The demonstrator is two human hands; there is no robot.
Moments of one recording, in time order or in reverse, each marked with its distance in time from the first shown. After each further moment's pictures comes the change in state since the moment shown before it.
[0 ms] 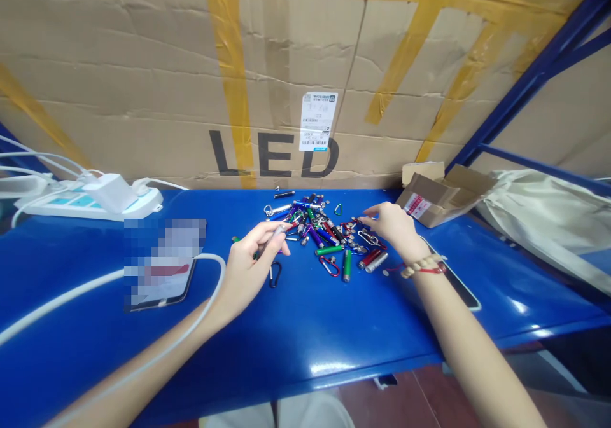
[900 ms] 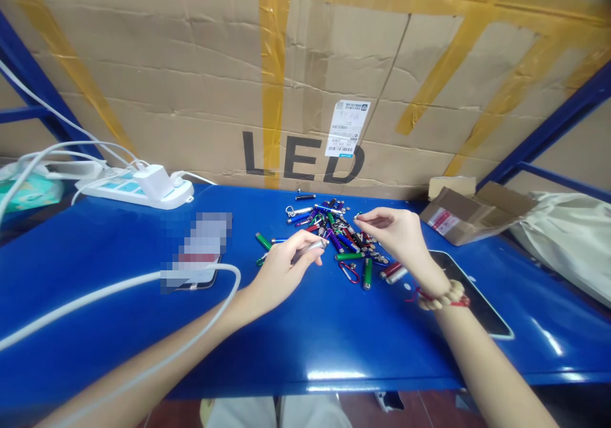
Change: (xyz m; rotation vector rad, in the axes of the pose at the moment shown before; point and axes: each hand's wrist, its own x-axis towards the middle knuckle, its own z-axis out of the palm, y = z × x) left_hand -0.003 0.000 0.002 0.018 -0.187 0.048; right_hand -0.028 -0.041 -0.010 0.732 0.180 -0.398
